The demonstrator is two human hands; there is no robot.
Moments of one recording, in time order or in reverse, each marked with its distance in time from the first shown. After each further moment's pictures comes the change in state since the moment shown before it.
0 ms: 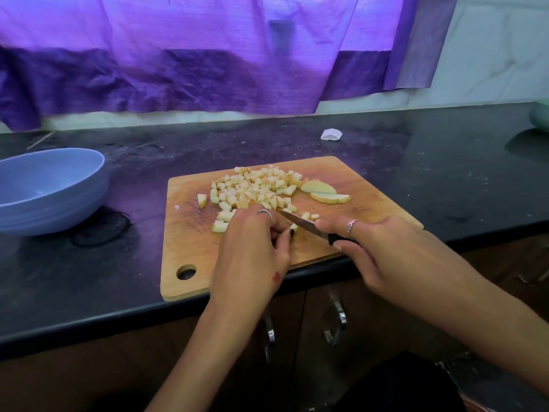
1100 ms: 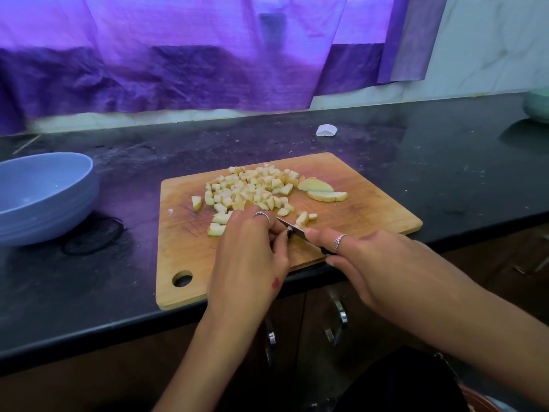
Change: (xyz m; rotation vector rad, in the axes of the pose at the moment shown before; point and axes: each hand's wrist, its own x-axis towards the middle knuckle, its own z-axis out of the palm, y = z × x) left_hand 0.000 -0.003 0.001 0.010 -0.021 0.015; right_hand 0.000 -0.013 0.004 -0.140 -0.158 -0.042
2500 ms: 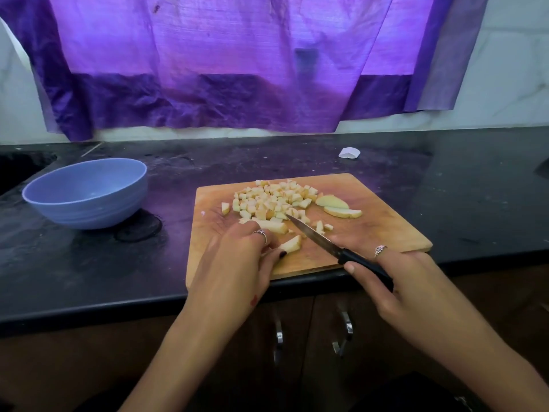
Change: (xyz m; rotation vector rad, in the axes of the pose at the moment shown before) left_hand -0.021 -0.017 -0.036 0.195 -0.003 0.116; right_hand -0.020 0.016 0.021 0.379 0.295 0.083
